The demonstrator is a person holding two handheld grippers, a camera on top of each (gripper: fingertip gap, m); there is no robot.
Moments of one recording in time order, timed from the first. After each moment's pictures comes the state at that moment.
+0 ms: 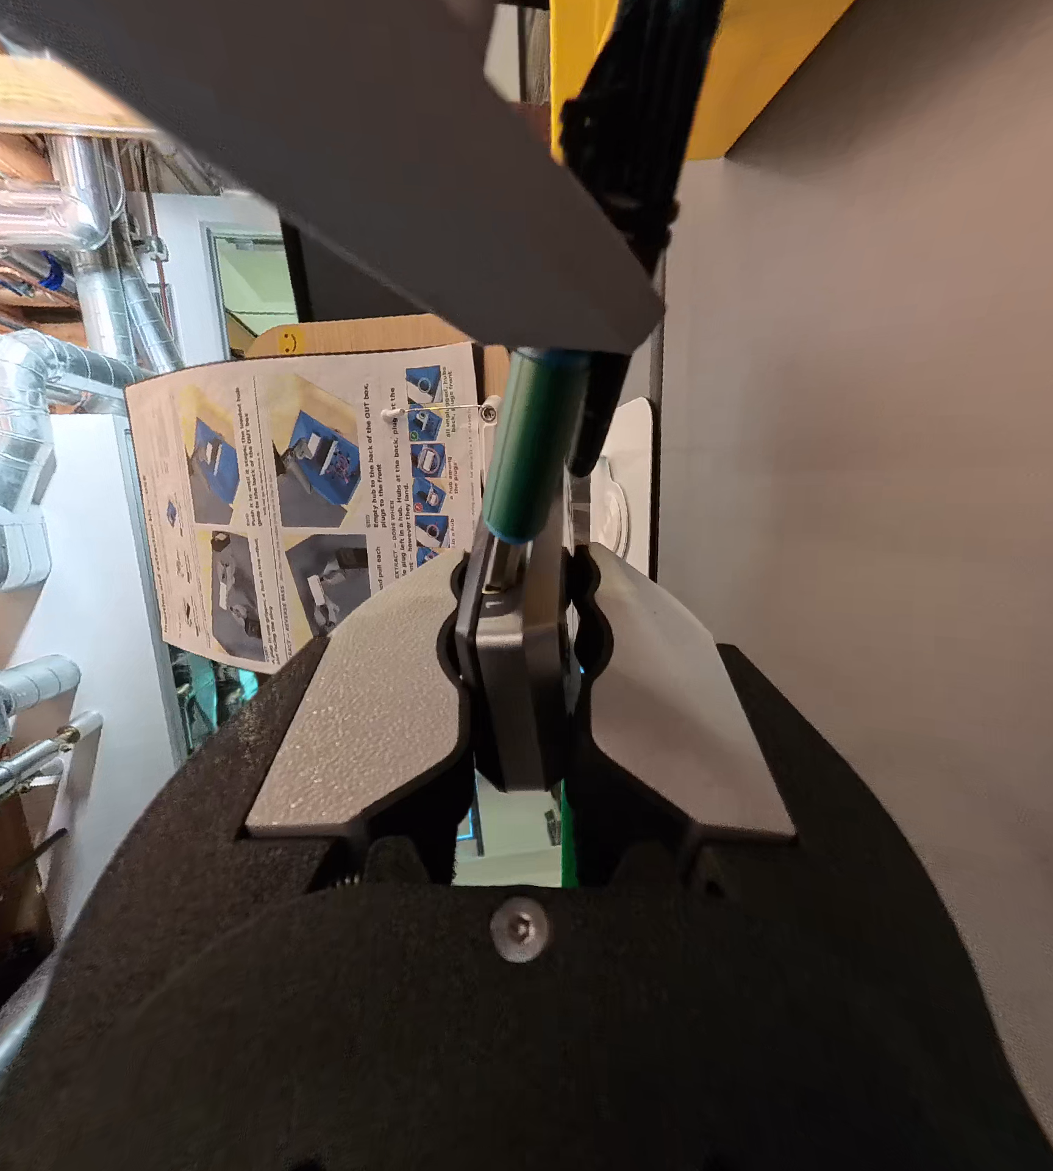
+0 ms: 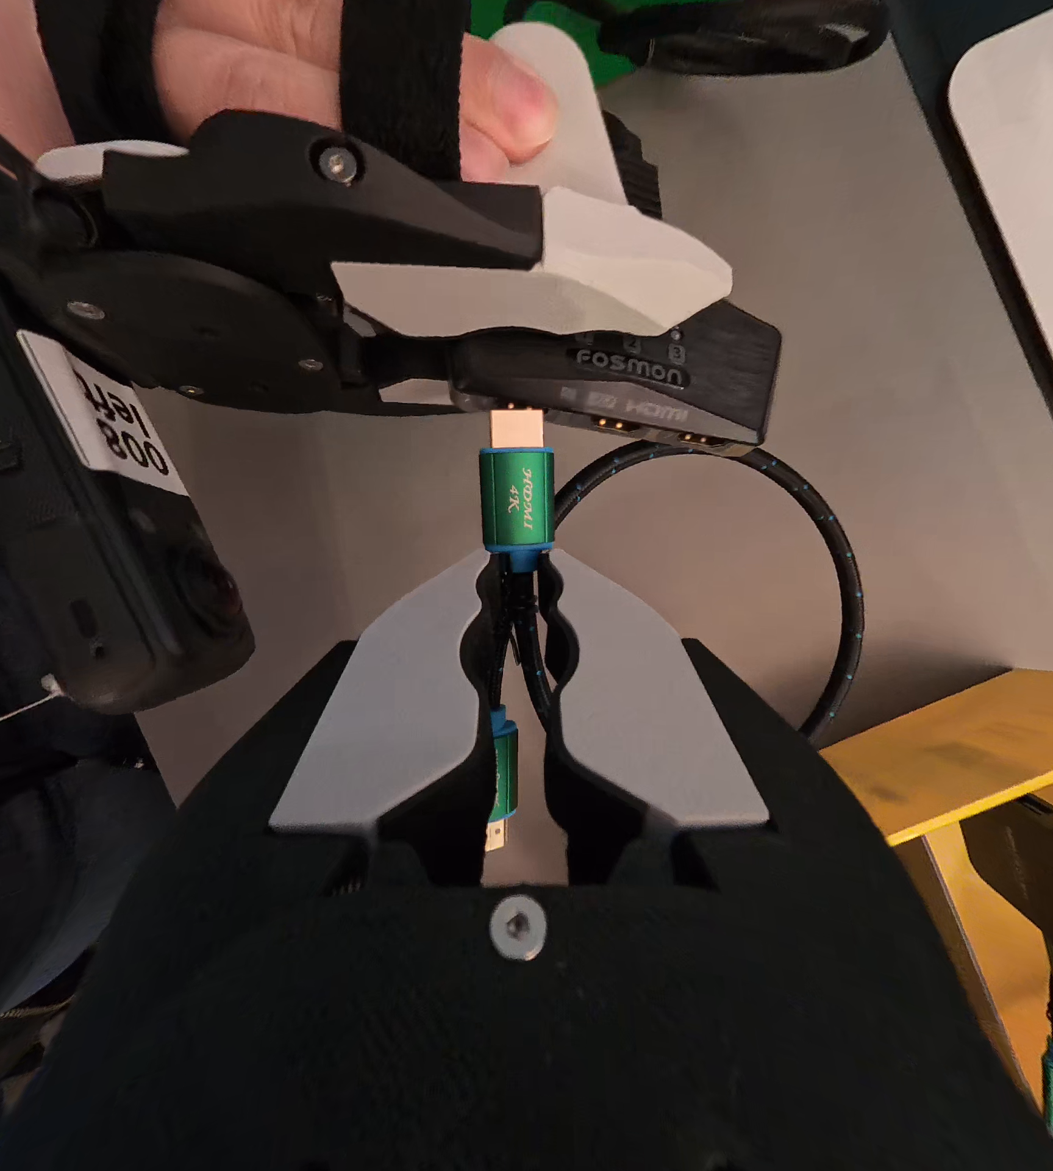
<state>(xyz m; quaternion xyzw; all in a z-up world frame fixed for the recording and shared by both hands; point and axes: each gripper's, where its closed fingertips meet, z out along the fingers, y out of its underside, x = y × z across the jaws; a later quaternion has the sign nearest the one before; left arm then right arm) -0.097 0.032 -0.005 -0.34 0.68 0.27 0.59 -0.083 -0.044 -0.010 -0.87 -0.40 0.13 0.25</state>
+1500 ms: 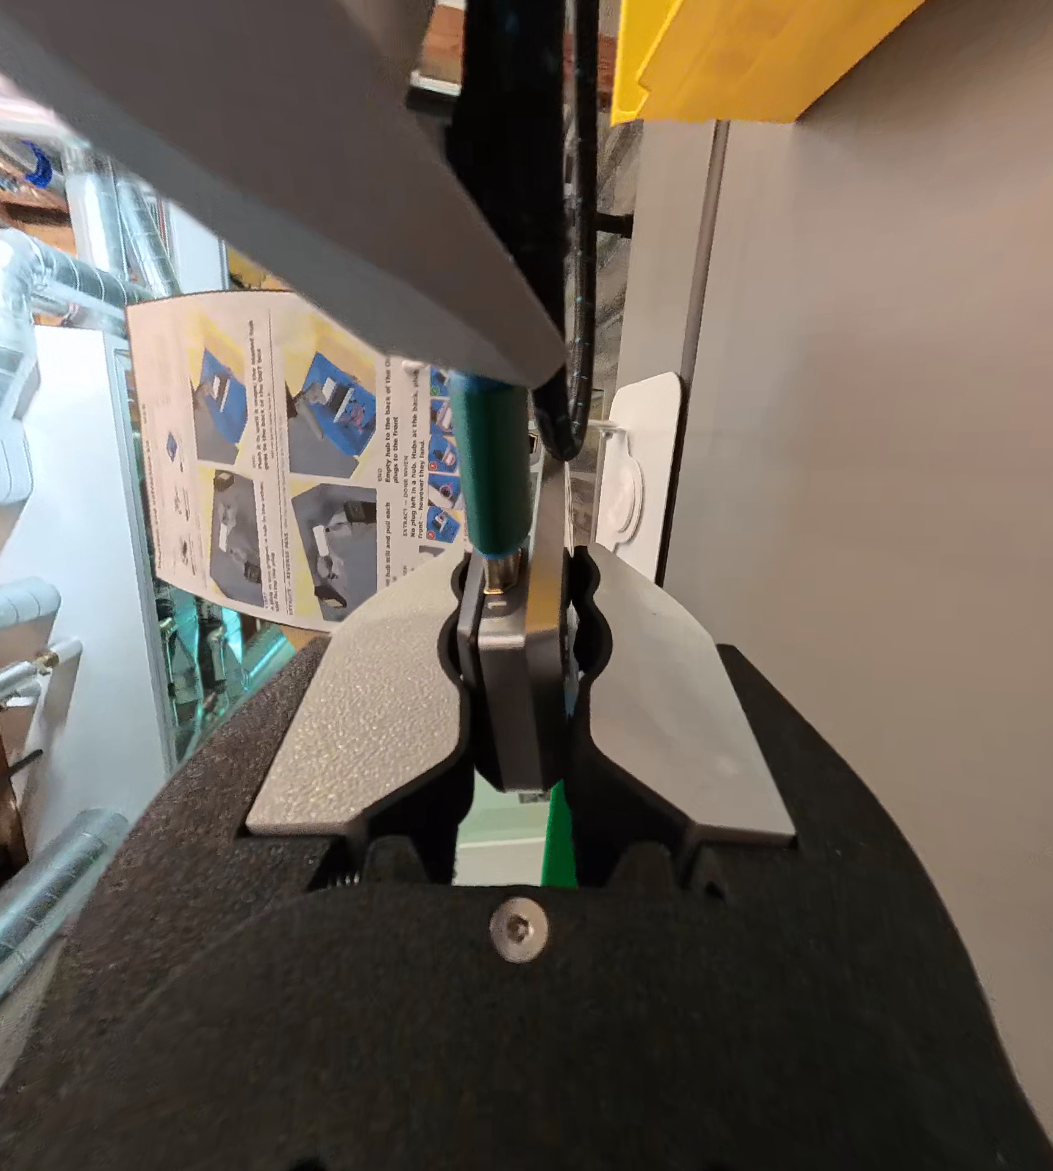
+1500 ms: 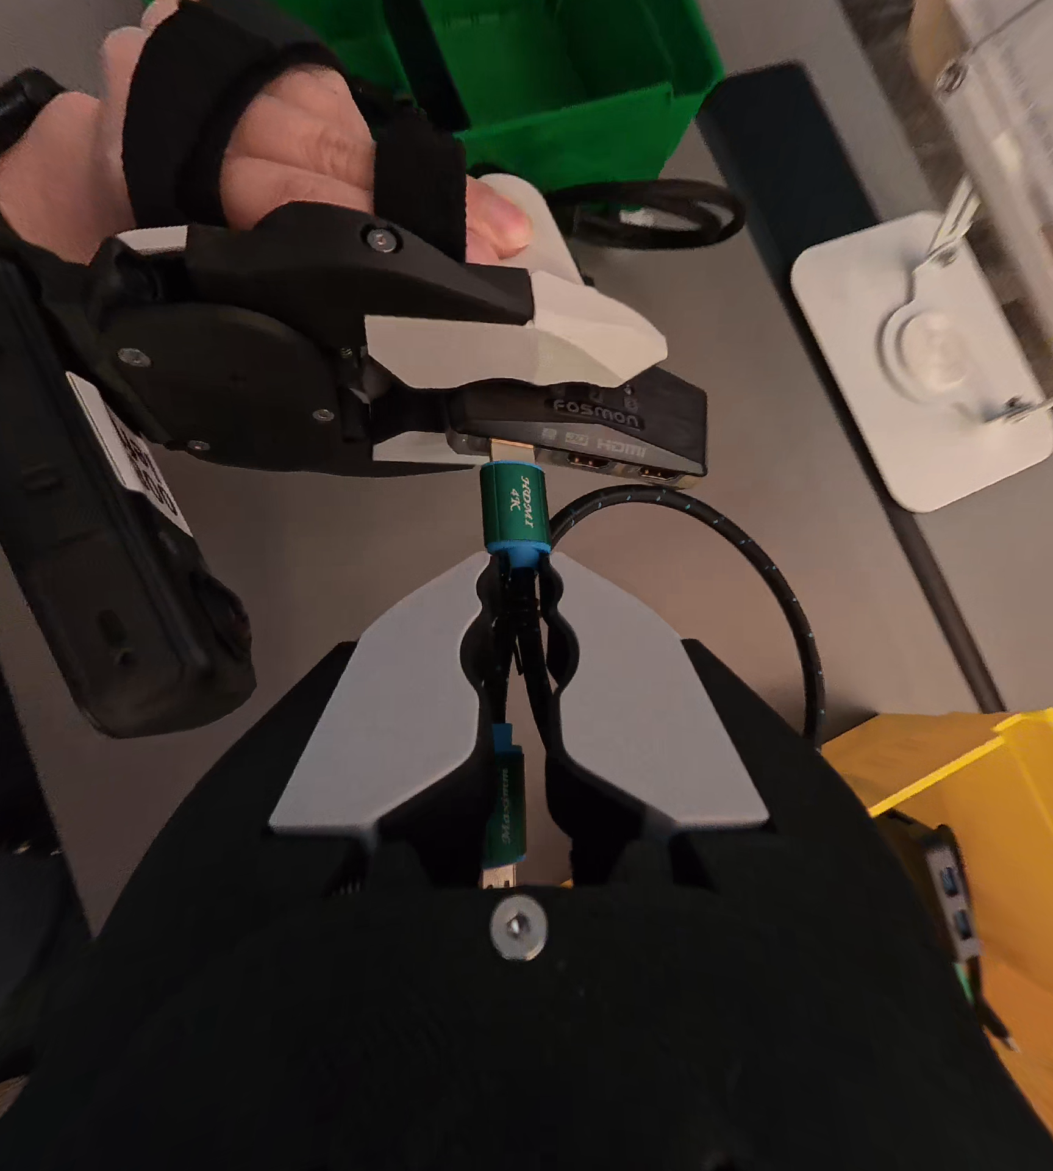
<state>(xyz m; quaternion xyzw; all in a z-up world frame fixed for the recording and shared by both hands) -0.102 0.040 0.009 -0.39 0.65 0.27 0.60 -0.086 -0.031 0.021 -0.83 -0.42 0.09 0.35</state>
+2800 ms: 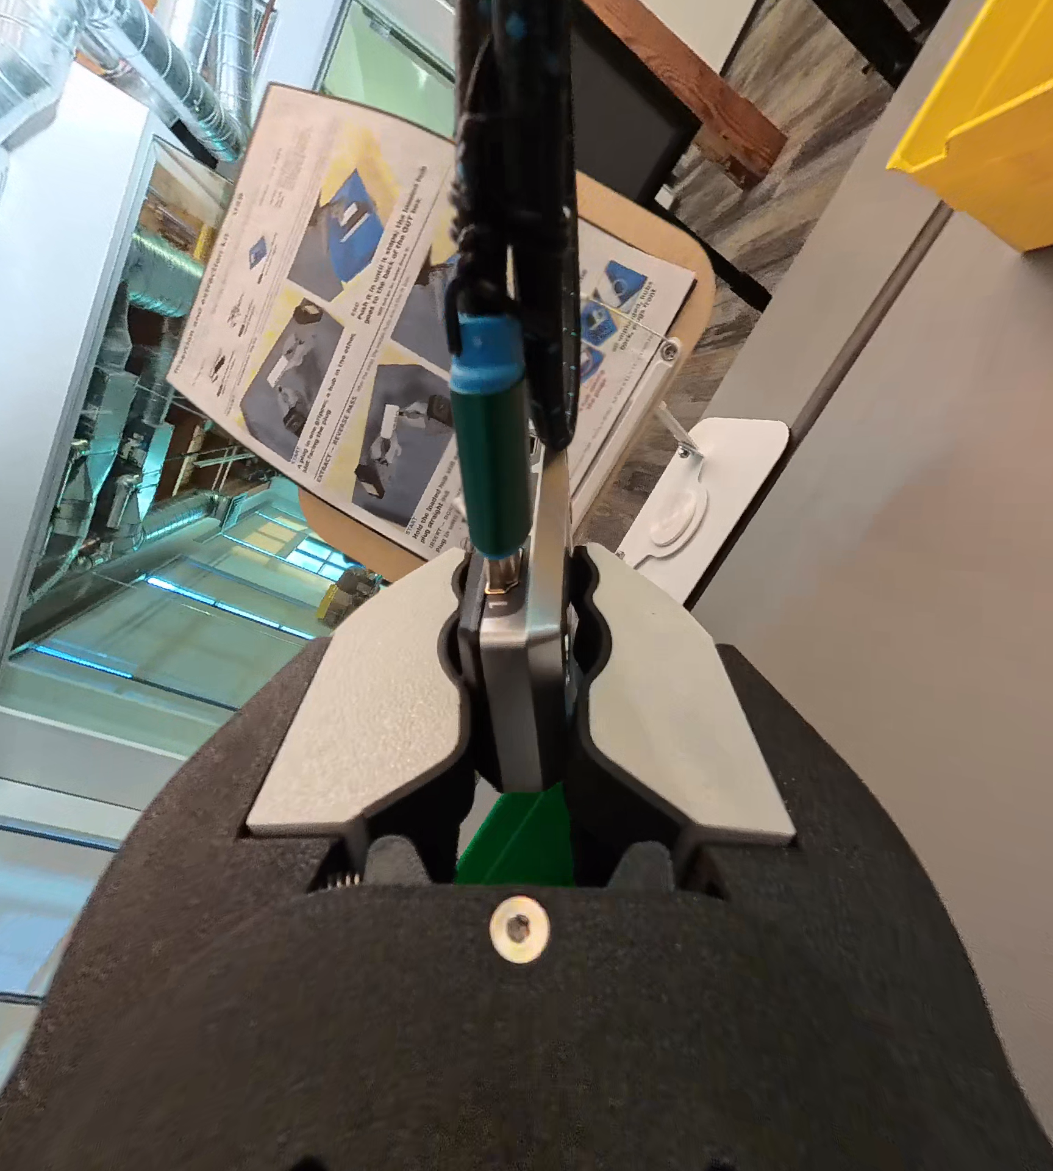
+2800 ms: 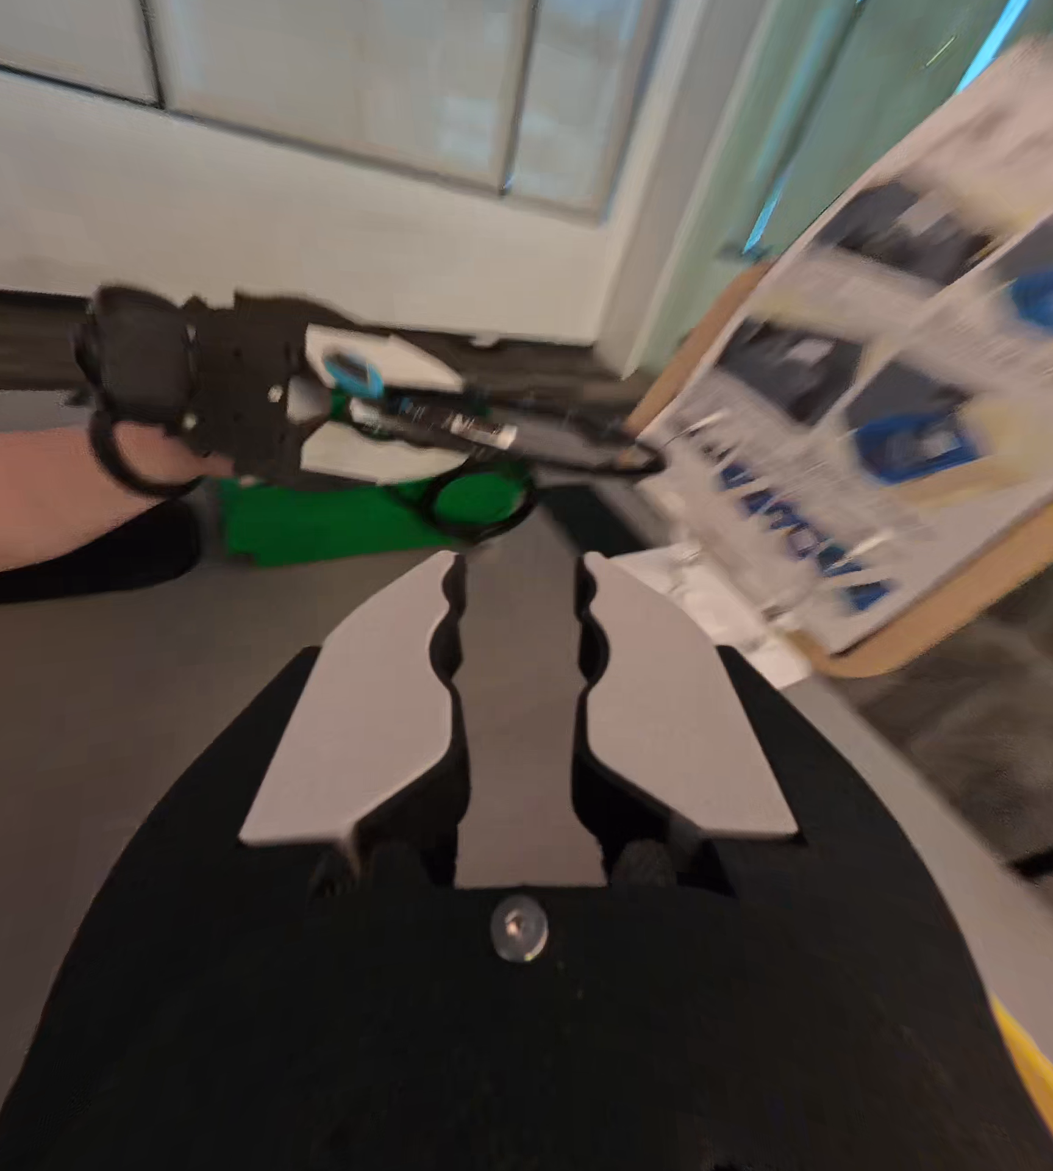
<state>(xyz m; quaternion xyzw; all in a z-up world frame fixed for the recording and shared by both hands) -0.149 0.069 0.071 -0.50 0.52 0.16 0.67 -0.020 -0.034 0.120 -0.67 -0.37 0.16 0.62</state>
